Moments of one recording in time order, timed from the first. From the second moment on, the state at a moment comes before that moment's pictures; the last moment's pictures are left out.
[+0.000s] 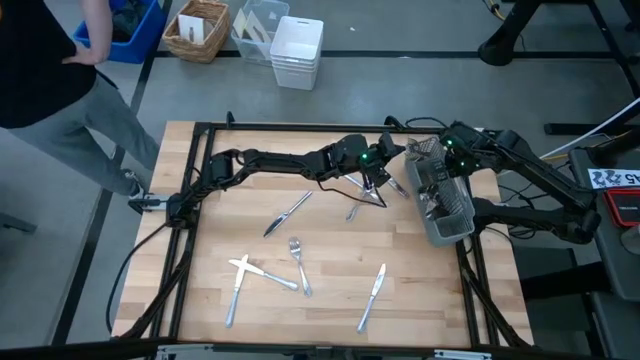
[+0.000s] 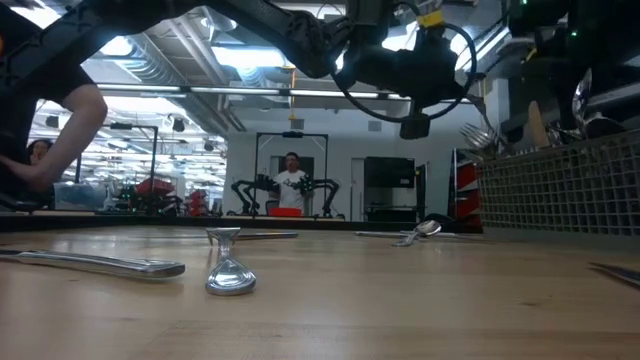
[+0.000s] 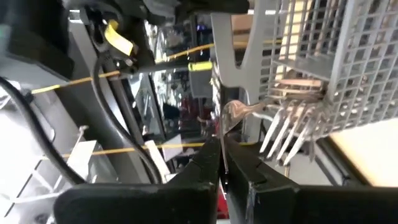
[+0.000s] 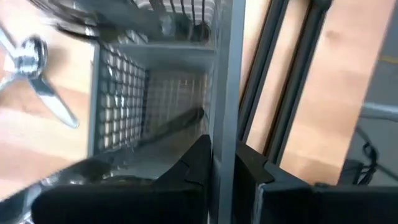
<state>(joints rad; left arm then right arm) 0.19 2.29 1.86 0.36 -0.19 1.68 -0.66 0.92 1.03 -1.43 0.20 0.57</state>
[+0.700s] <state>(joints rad) 0.19 2.29 1.86 0.32 -0.15 1.58 -0.66 0.92 0.99 -1.43 0.10 0.51</state>
